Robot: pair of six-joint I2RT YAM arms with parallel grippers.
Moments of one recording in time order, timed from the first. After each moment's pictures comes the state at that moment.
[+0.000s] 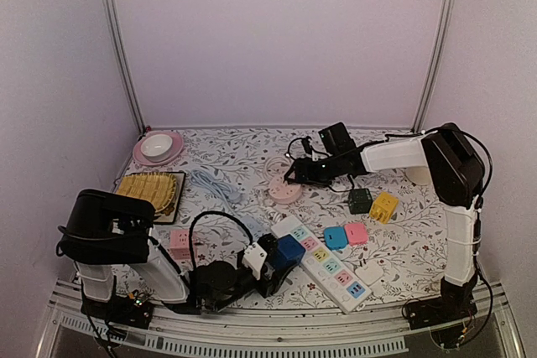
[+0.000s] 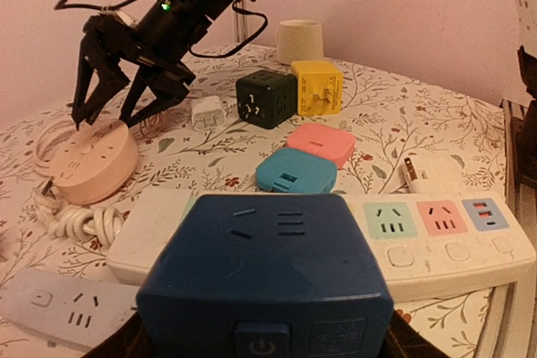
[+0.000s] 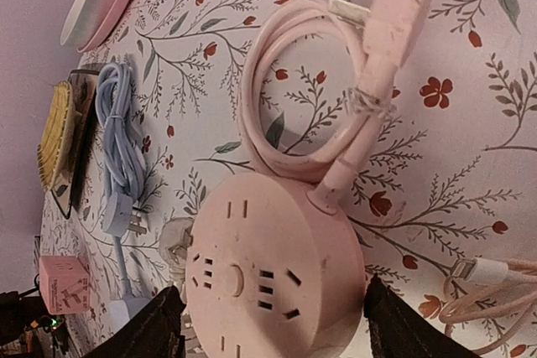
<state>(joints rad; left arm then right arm) -1.45 2.00 0.52 1.33 -0.61 -0.08 0.61 2.09 1.39 -0.06 -0.37 0.51</state>
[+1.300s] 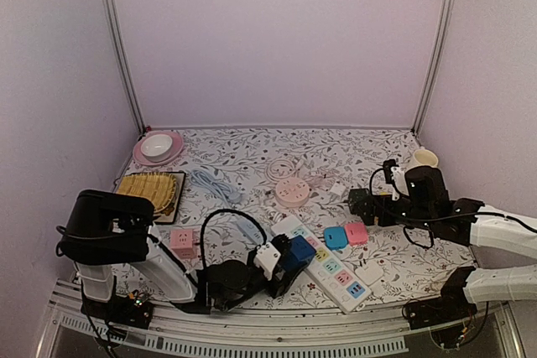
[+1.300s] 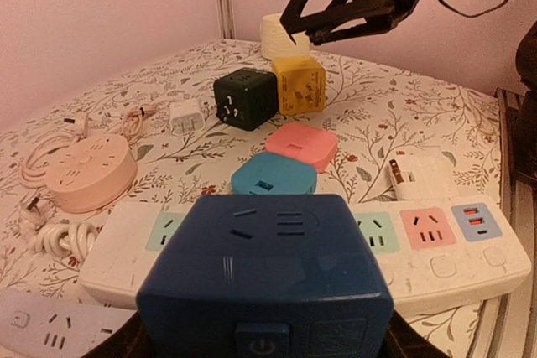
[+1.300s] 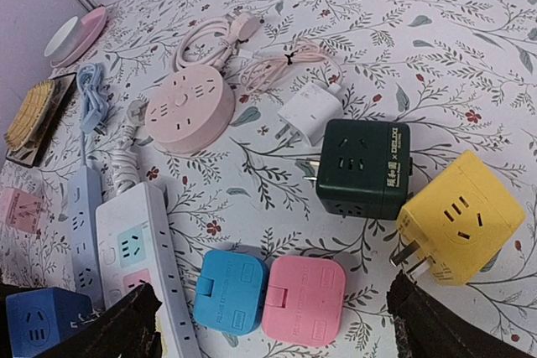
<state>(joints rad) -1.46 2.00 0.61 1.21 -0.59 -0.07 0.66 0.97 0.49 -0.14 0.09 0.46</state>
